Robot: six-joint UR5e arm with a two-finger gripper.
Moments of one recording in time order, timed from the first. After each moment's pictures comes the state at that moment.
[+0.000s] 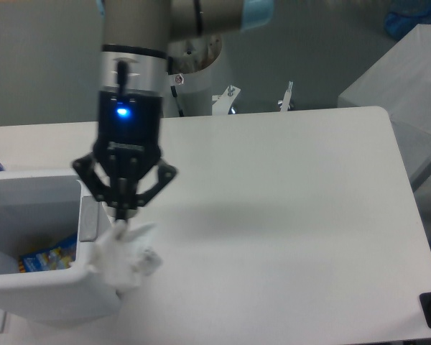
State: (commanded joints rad) arm 2.17 -1.76 -1.50 -0.62 1.28 0.27
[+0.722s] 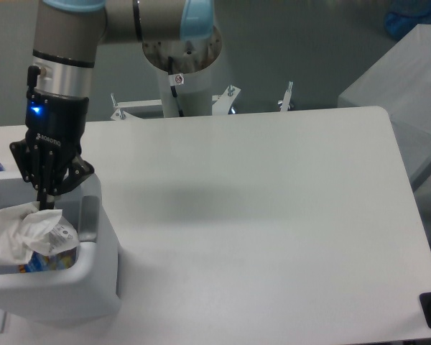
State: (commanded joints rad) arm 2.05 -1.70 -1.68 -0.62 1.28 0.59
